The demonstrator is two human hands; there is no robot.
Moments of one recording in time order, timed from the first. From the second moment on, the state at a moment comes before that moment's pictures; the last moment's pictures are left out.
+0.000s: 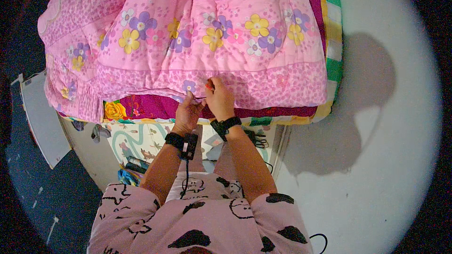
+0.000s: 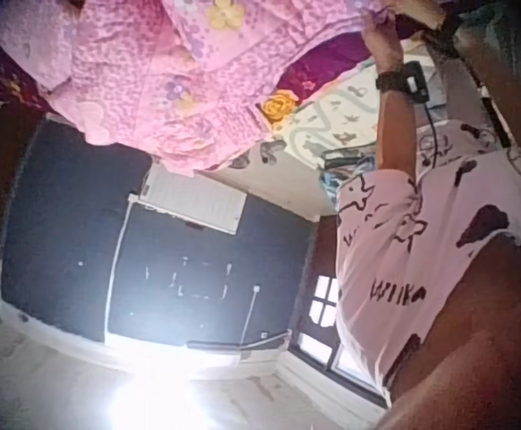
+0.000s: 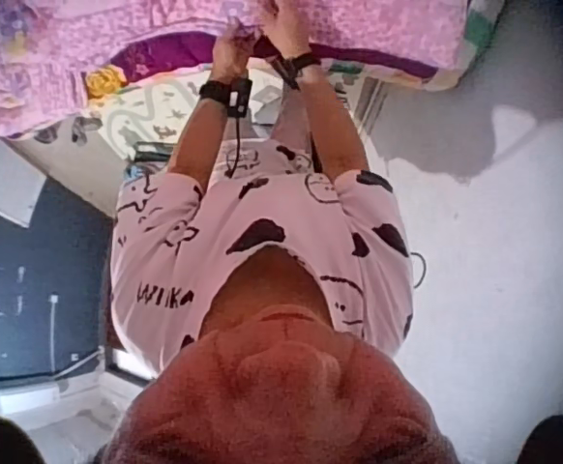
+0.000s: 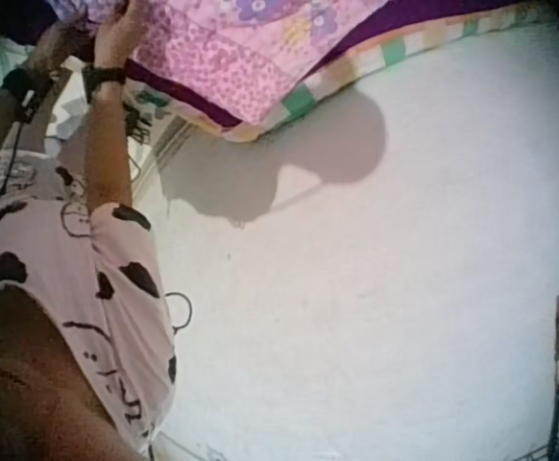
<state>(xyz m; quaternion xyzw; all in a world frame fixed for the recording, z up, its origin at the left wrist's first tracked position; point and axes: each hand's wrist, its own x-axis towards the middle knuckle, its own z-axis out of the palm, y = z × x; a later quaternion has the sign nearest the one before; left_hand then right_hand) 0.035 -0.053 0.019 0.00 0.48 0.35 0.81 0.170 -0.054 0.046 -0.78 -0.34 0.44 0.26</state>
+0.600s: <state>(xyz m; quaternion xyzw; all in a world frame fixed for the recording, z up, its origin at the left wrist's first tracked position) 0.031 -0.085 0.024 0.16 0.61 0.18 0.76 0.217 -0.097 0.033 -0.79 -0.35 0.37 0.34</state>
